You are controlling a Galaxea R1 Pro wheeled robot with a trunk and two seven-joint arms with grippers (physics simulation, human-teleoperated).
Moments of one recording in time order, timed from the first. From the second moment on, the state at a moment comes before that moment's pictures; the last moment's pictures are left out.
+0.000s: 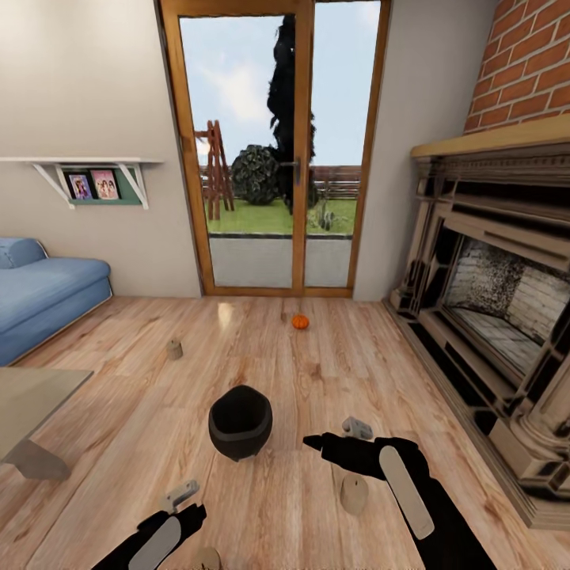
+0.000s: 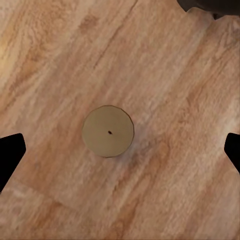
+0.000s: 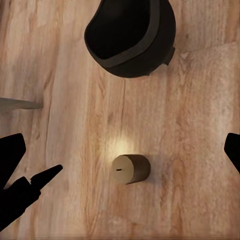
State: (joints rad) left arm -0.43 0.11 -0.53 -0.59 1.09 0.20 0.45; right arm -0.38 0.03 0.12 -1.22 -0.67 0.88 -0.02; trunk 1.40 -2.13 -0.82
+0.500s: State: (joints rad) left arm -0.43 0.11 -0.53 -0.55 1.09 0.19 0.45; right arm -0.38 0.03 0.12 -1.23 -0.67 0.89 -0.03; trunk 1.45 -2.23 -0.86
